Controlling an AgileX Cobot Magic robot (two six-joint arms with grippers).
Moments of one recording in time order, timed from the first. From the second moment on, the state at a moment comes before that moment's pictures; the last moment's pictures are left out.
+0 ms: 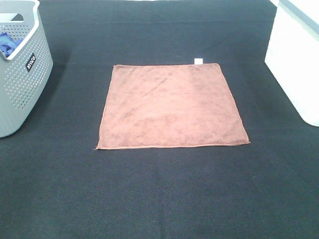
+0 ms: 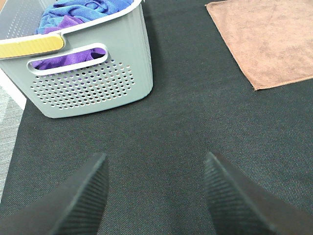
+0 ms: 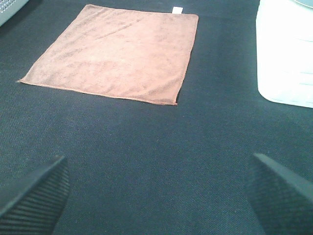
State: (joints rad) left arm -0.03 0.00 -0.50 0.00 1.06 0.13; right arm 0.00 -0.01 -0.51 0.22 1.07 -0.21
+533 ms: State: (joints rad) left arm -0.03 0.00 -0.50 0.00 1.06 0.13; right arm 0.00 -0.01 -0.51 0.22 1.07 -0.21
